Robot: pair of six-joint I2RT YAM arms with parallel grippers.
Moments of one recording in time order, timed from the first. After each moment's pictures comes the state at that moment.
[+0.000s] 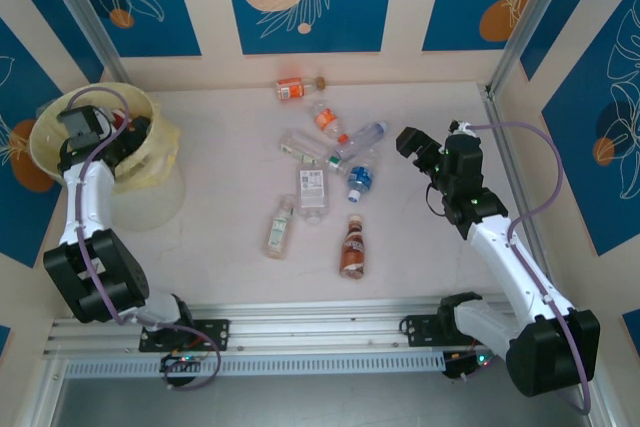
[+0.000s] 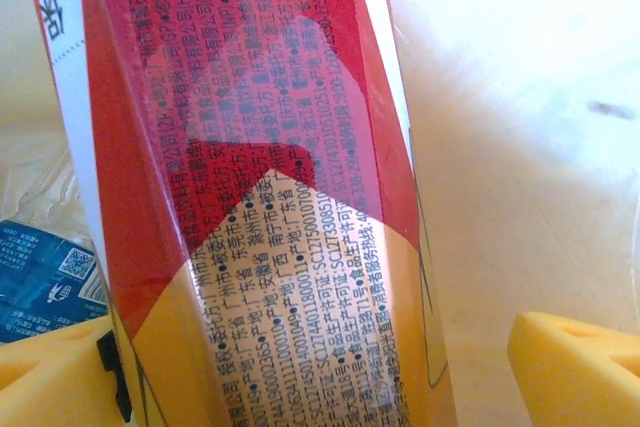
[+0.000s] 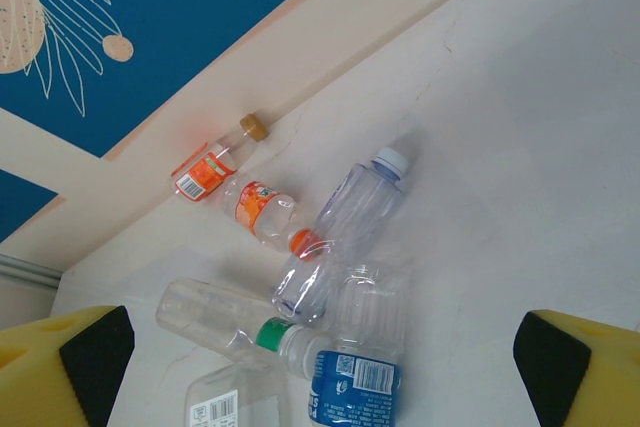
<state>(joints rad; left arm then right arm) 0.41 1.46 1.24 -0.54 0.33 -0.41 0.19 1.02 0.80 -0.18 0.03 0.71</state>
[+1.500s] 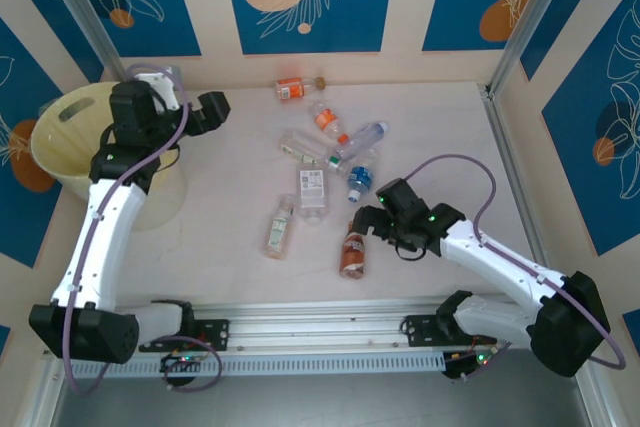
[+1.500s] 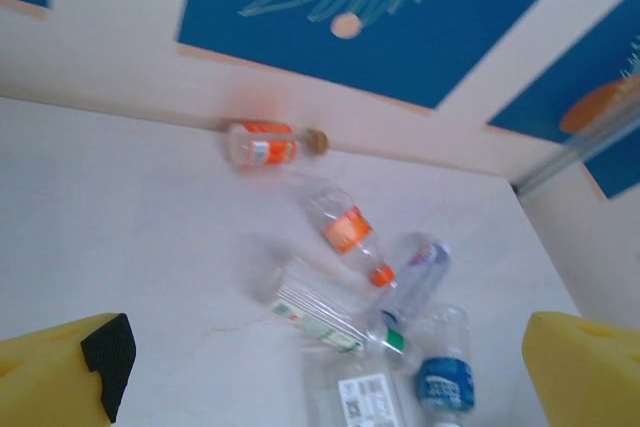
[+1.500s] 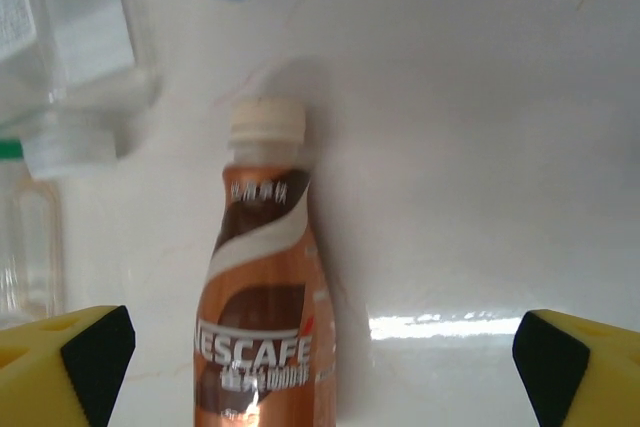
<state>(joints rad) -0.10 1.22 1.36 -0.51 0.33 -0.39 0.68 1.09 0.72 -0.70 0.03 0.90</state>
